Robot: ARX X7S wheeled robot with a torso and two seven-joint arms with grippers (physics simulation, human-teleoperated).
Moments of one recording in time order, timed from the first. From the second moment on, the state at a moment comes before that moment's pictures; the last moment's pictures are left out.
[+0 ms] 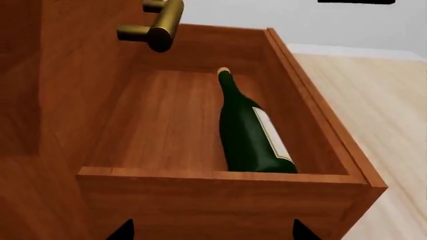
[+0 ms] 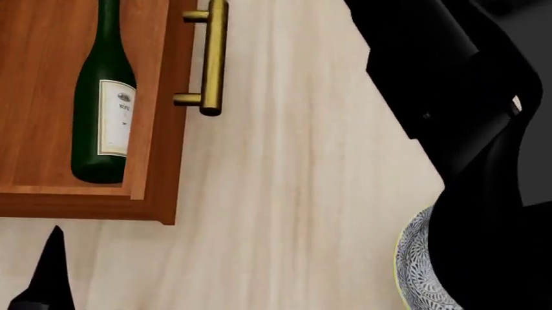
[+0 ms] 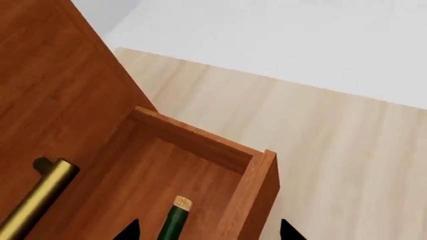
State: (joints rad) left arm -0.11 -0.80 0.44 0.83 -0.71 -0.19 -0.82; right arm 2.11 0.00 -1.61 1.09 1.84 0.61 -0.06
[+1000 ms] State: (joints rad) left arm -0.64 -1.19 1.24 1.04 -0.69 0.01 -1.32; right arm 2.17 0.49 -1.49 0.39 1.88 0.56 0.35
